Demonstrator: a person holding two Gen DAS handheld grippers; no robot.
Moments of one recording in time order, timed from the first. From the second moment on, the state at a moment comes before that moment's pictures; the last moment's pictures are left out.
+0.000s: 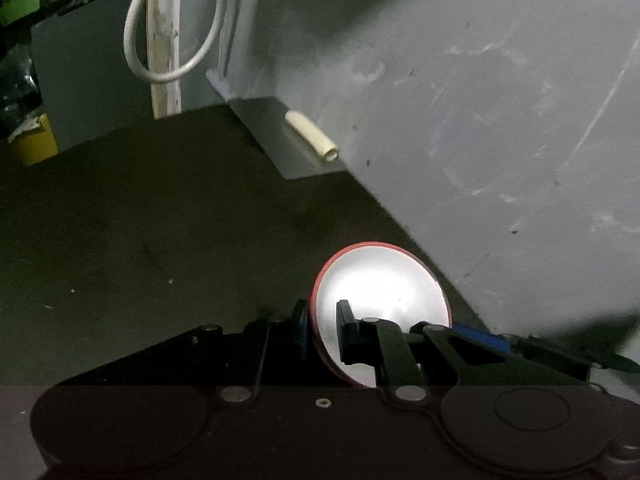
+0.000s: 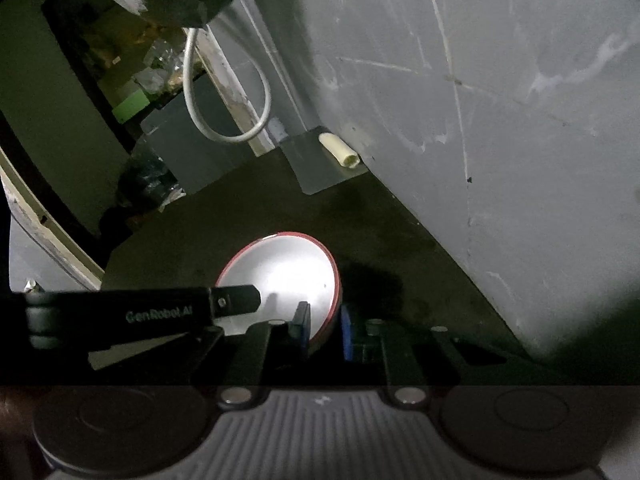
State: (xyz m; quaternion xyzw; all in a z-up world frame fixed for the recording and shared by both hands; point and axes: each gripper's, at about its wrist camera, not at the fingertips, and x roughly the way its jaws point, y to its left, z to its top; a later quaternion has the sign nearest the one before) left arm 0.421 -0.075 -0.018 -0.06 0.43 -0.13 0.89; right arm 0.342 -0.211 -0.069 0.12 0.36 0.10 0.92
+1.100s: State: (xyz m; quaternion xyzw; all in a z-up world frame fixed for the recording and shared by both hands) left arm 0.313 -0.040 0.042 -0.12 0.36 -0.18 0.91; right arm 0.235 -0.200 -0.005 0.11 0.31 0.14 0.93
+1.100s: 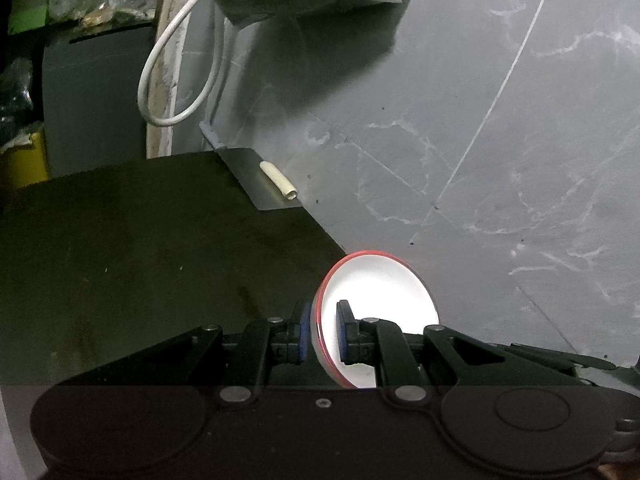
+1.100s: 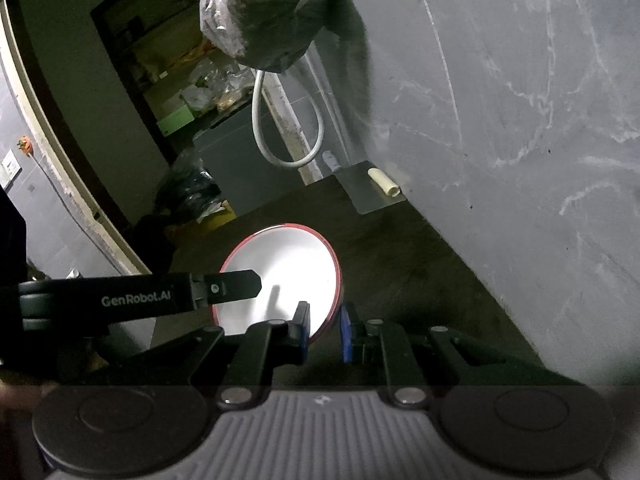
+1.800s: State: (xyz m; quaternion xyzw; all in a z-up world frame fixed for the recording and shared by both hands) left arm 0.269 -0.029 0.039 -0.14 0.37 -0.19 0.90; right arm 0.188 -0.203 -0.013 0.11 0.35 0.18 0.91
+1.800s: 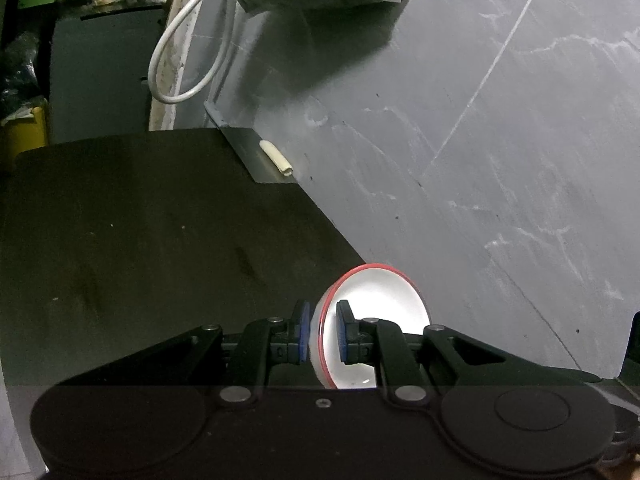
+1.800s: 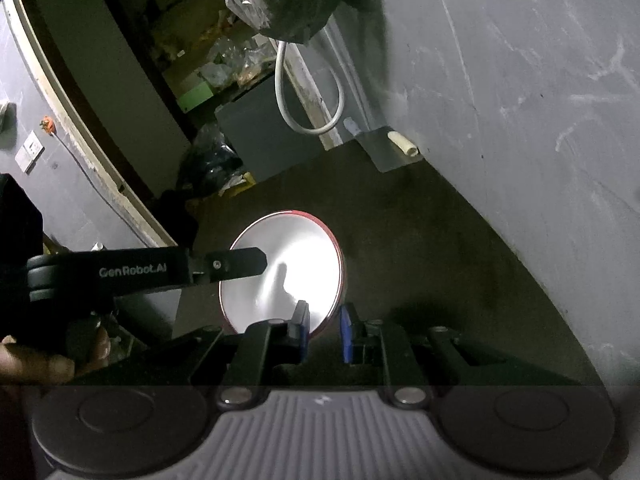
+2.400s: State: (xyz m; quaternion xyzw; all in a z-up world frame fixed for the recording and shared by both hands) left arm 0.247 -0.045 0.023 -0.13 0.41 -0.23 0.87; right arm 0.145 -0.224 -0.021 0.12 0.37 0.16 0.91
